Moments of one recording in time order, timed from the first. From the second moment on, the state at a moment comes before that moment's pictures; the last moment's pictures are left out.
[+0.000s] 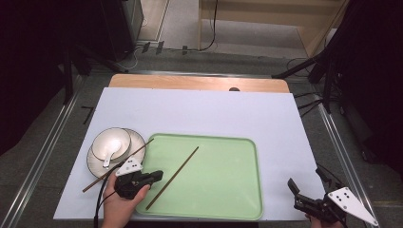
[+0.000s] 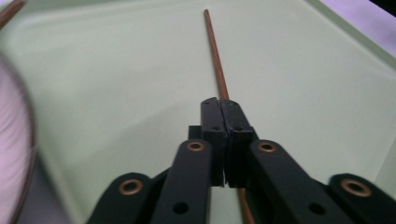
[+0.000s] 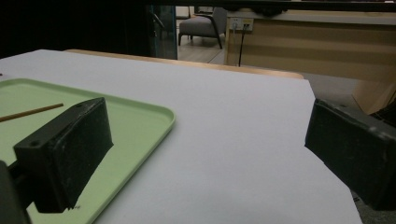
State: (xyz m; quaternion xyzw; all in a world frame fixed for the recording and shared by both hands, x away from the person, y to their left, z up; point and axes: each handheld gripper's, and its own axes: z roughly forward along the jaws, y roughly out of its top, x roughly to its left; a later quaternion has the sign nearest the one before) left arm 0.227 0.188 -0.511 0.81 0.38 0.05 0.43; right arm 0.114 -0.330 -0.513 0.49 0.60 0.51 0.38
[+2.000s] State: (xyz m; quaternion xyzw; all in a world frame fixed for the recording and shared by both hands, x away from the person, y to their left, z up) left arm 0.261 0.185 -0.518 0.81 0.46 0.13 0.35; right arm 0.113 -0.331 -0.514 0.49 0.60 0.51 0.37
